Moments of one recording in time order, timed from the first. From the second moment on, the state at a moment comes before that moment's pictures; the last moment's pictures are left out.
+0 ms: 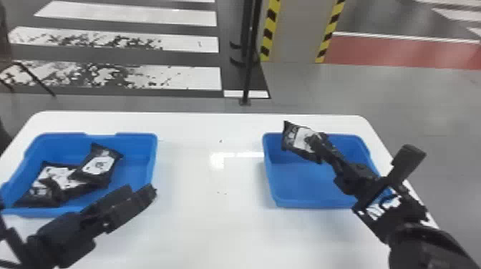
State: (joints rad) left arm 0.43 0.11 0.30 -2.23 0.76 0.85 -0.60; right arm 0.09 -0.19 -0.19 -1.61 -0.53 0.23 0.48
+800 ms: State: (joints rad) left arm 0.34 0.11 0.49 -2.25 0.46 0.85 -0.50; right arm 0.53 -0.14 -0.19 -2.12 -0.28 0.09 0.26
